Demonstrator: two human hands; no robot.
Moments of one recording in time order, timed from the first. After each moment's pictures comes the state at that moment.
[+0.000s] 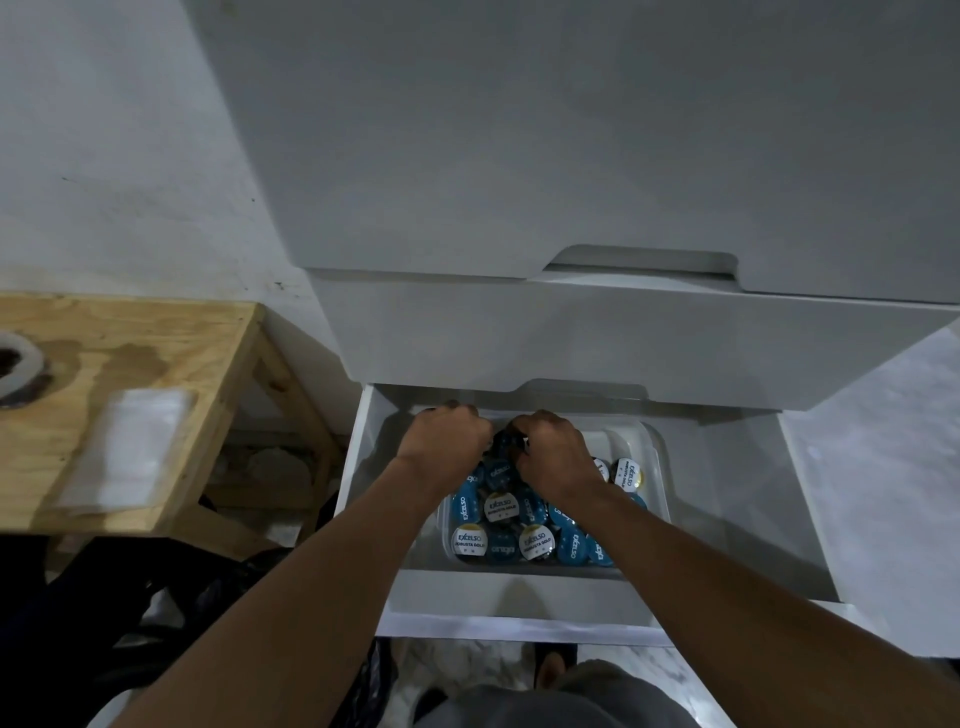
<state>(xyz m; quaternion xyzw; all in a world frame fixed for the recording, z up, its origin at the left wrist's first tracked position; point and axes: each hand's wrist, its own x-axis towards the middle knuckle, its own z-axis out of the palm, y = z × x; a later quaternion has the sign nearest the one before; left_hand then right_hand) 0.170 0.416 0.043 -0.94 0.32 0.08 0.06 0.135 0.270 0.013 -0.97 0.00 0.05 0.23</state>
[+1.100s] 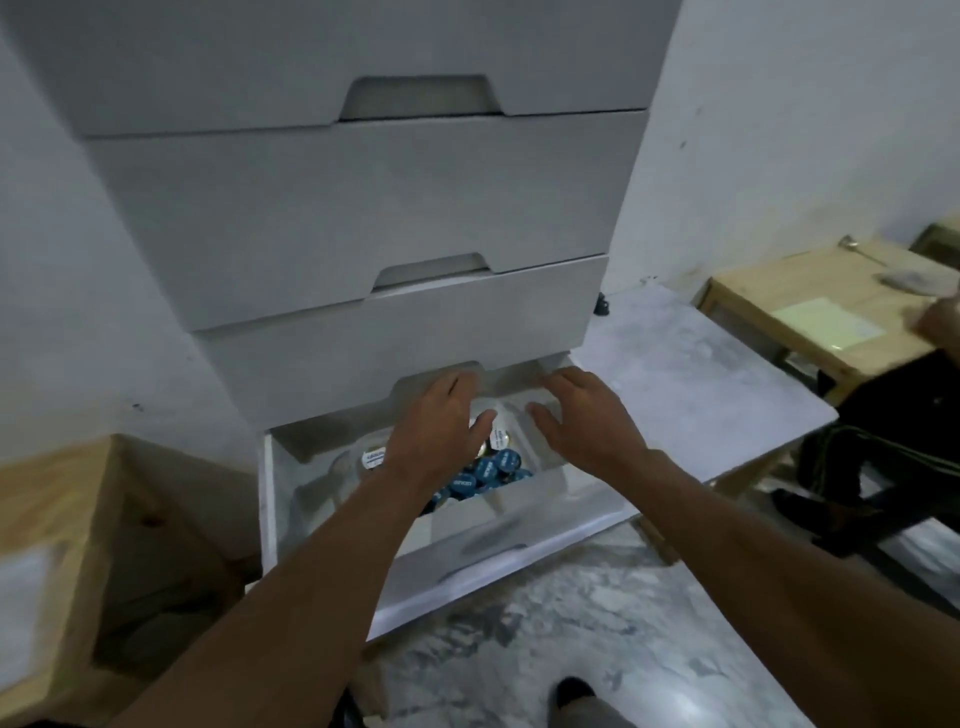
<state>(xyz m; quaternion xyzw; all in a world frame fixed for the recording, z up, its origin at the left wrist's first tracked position) 0.081 0.362 0.116 -0.87 0.41 -0.06 -0.25 -0.019 0.201 0.126 -0.97 0.16 -0.14 0.14</state>
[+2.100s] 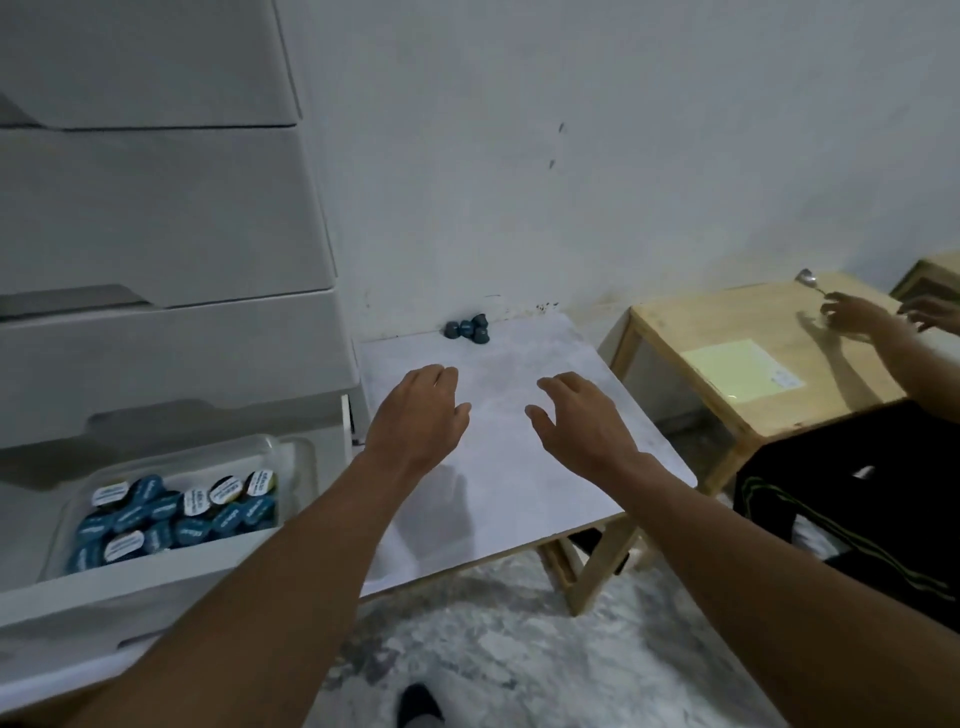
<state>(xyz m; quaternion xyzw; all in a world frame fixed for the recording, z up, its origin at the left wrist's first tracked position) -0.019 0.039 0.127 -0.90 0.37 -0.11 -0.19 -0.112 -0.141 0.123 -0.97 0.15 -0.11 0.13</state>
